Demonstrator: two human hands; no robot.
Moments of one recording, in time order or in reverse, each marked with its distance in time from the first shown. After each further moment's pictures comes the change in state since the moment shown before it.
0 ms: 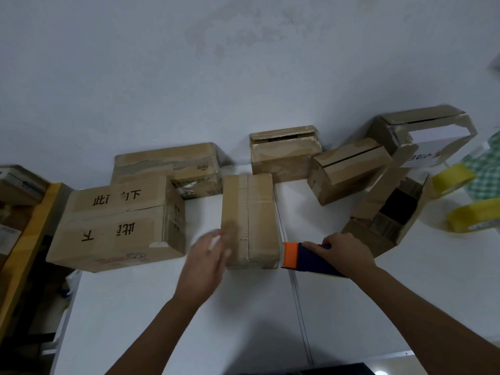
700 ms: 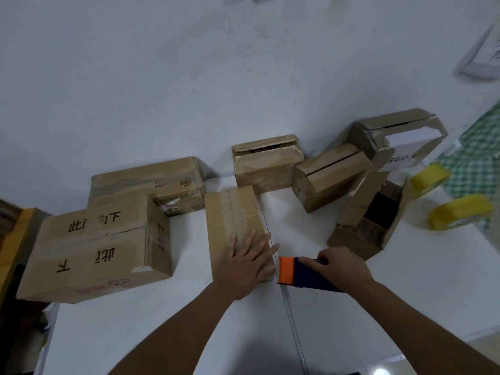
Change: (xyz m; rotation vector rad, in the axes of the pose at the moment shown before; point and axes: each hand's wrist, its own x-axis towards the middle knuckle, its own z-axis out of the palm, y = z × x) left_hand 0.056 0.043 0.069 0.377 -0.467 0.394; right_hand -0.008 0.018 0.005 0.049 -0.002 0.010
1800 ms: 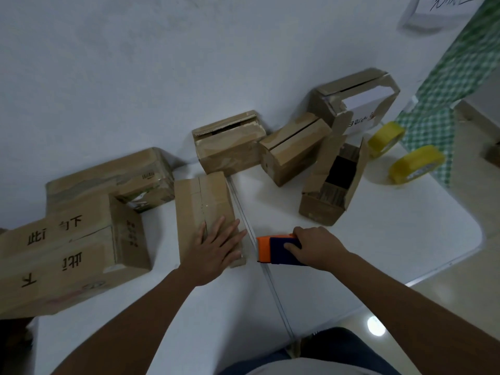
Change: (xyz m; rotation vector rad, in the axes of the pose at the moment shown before) left_hand -0.013 -0.009 -0.010 0.027 -0.036 0.114; right_hand -0.025 0.015 0.014 -0.072 -0.037 -0.101
